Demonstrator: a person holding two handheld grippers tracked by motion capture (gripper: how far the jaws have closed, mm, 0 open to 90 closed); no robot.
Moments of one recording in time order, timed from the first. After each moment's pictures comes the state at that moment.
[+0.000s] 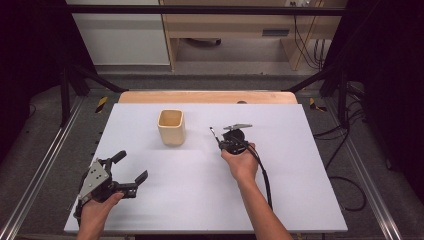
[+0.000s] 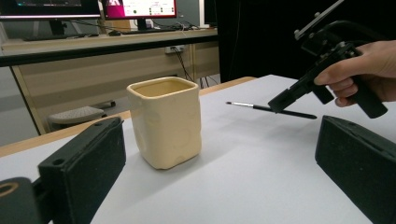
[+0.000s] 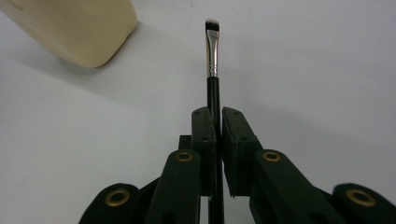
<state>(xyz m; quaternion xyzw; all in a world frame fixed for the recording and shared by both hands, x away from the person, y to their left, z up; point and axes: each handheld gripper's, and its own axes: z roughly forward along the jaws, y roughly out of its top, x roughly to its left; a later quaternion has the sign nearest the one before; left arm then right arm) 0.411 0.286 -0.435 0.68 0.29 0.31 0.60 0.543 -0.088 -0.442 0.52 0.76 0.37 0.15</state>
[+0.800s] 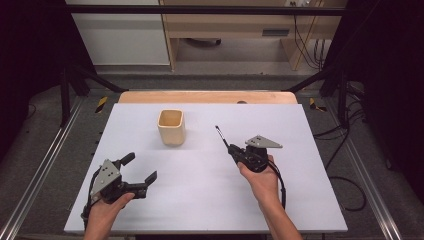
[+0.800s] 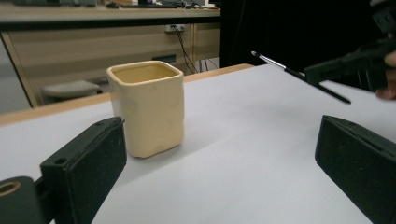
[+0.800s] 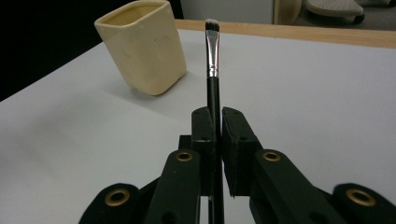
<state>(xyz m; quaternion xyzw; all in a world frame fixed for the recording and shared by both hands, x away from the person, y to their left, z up) 0.409 0.258 -0.425 0.69 0.34 0.26 0.58 0.480 -0.135 -0.427 0.43 0.72 0.52 0.18</state>
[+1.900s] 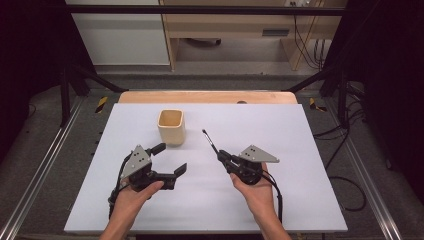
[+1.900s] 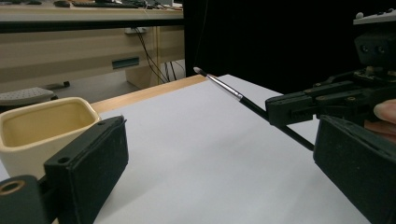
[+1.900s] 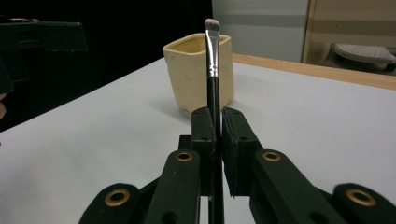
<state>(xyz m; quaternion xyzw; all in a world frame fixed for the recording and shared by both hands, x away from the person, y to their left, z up) 0.427 0.186 -0.393 0.71 0.30 0.22 0.60 0.446 -0.113 -0.420 0.36 0.71 0.58 0.19</state>
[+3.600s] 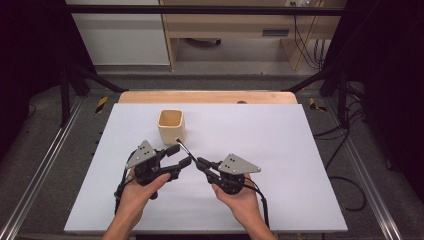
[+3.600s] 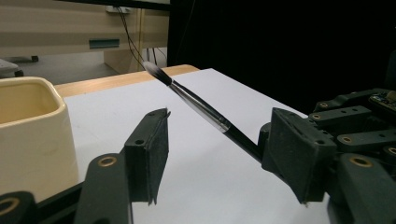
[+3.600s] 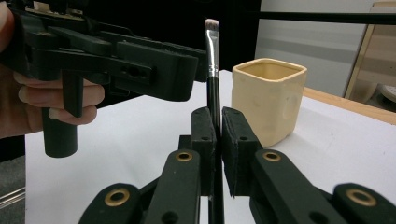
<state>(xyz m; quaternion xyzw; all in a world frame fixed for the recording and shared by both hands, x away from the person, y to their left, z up) 0.438 0.177 -0.395 0.71 0.32 0.15 0.61 0.425 -0.068 -0.416 0.26 0.72 0.61 0.19</state>
